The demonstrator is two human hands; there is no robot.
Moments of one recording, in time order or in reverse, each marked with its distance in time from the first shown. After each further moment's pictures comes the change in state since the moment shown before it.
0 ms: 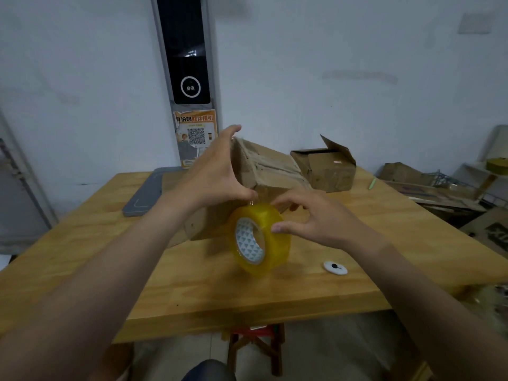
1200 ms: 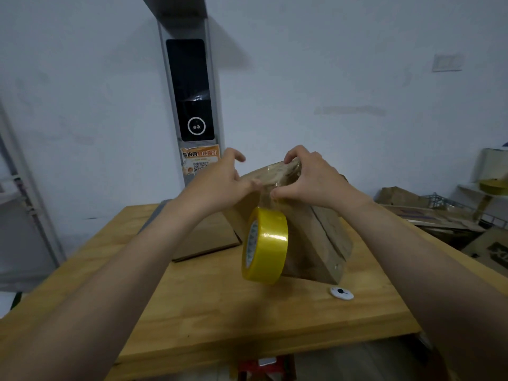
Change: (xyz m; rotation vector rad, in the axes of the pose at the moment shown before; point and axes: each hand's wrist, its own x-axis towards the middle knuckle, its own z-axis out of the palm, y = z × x) left_hand 0.004 0.039 -0.049 0.096 -0.011 -0.092; right_hand 0.067 -0.035 -0.066 -0.001 0.250 0.240
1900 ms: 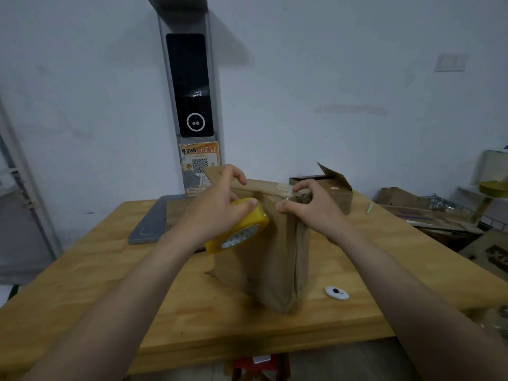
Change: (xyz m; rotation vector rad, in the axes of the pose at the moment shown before) left_hand -0.041 0.001 0.025 -0.172 -0.004 -0.050; right_hand -0.031 0.042 0.040 0.402 0.029 0.246
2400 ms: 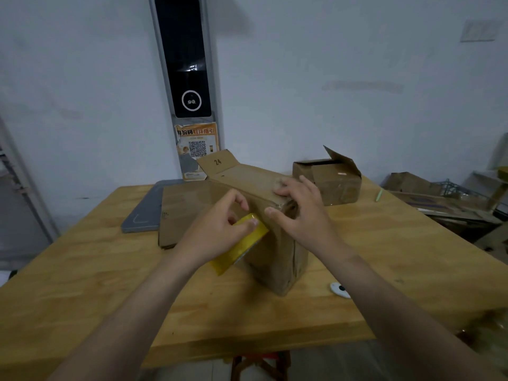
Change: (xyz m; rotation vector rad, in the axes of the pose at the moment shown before) left_hand 0.009 -0.044 0.053 -0.043 -0.095 -0.109; right_hand 0.016 0.053 0.046 -0.213 0.055 -0.369
